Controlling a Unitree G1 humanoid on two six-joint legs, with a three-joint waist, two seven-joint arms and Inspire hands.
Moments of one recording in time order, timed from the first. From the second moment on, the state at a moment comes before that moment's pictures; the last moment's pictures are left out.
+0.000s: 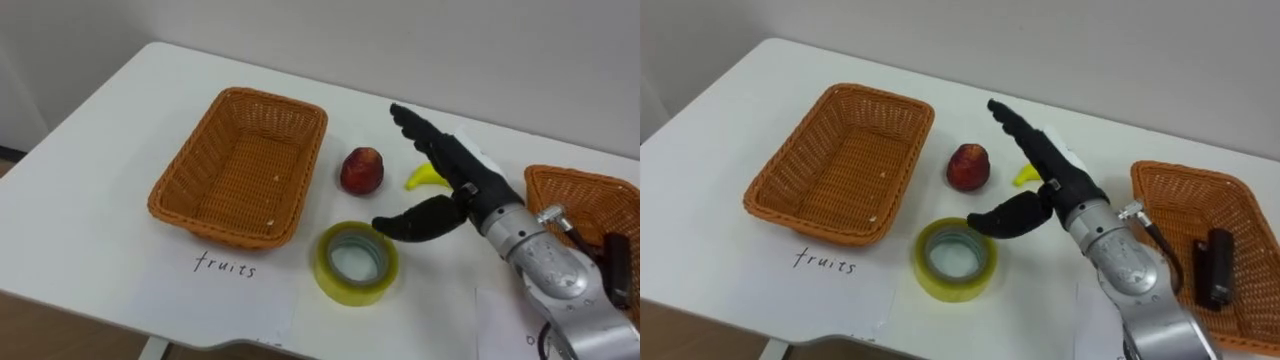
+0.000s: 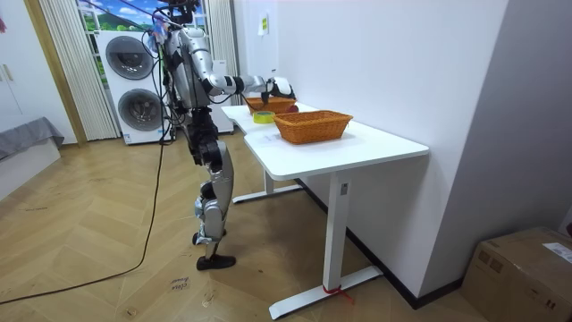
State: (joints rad) left arm 0.28 0.27 0.02 1.00 0.32 0.13 0.06; right arm -0.03 -0.45 0.21 -0.06 -0.08 0.09 0.18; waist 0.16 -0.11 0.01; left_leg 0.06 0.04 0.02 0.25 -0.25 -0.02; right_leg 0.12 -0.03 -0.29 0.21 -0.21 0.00
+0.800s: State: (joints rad) left arm 0.29 0.25 0.00 0.98 0.35 0.17 0.05; right arm -0.03 -0.40 0.26 0.04 -0.20 0.13 0.27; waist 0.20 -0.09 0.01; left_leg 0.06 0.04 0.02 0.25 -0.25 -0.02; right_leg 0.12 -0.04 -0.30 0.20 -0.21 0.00
